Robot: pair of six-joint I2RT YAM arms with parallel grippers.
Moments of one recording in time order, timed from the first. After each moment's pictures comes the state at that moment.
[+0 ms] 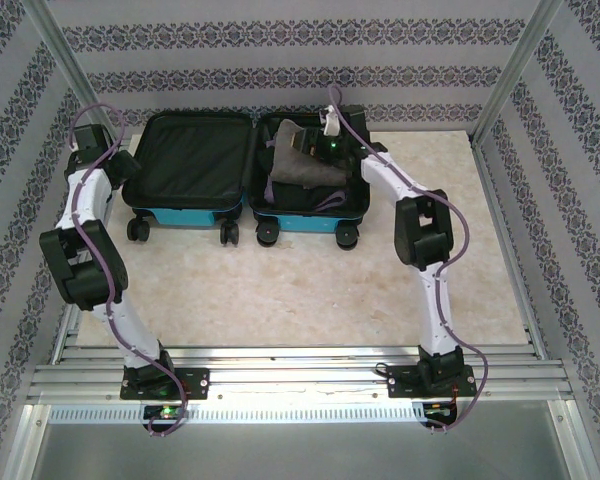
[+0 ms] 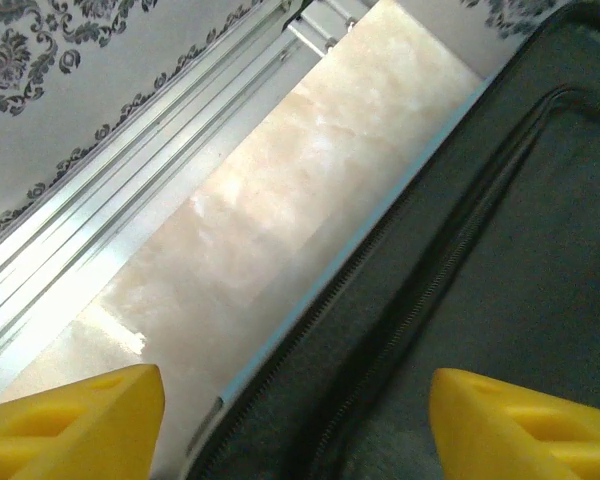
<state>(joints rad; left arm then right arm) 0.37 1.90 1.61 -0.55 -0.01 -0.42 0.29 2.32 2.00 -0.17 -0.63 0.59</state>
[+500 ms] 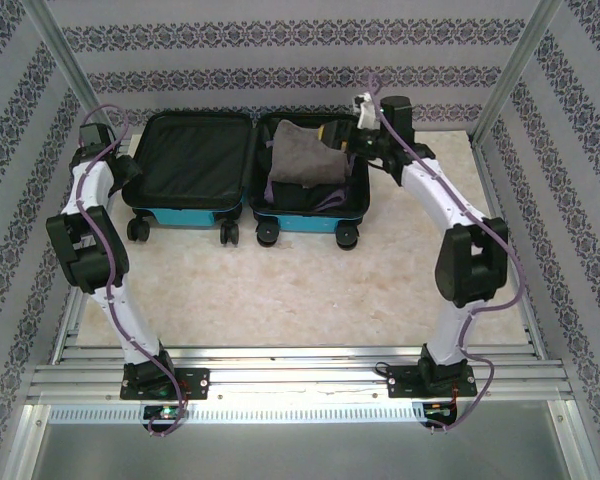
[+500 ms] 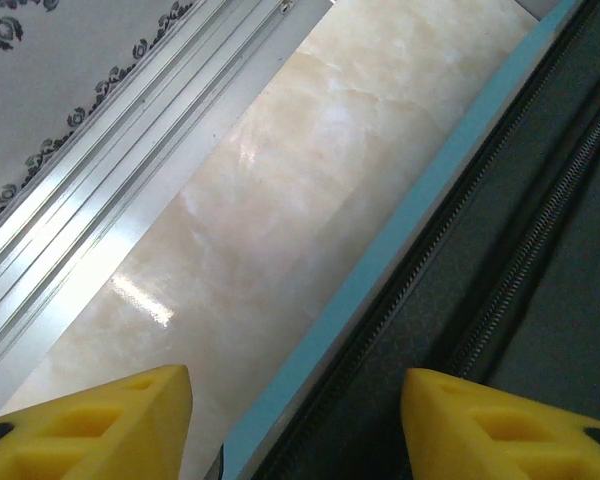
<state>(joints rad) 0.37 2.05 1.75 -0.62 0.00 -0.36 0.21 1.87 1.62 -0.17 -0.64 0.49</state>
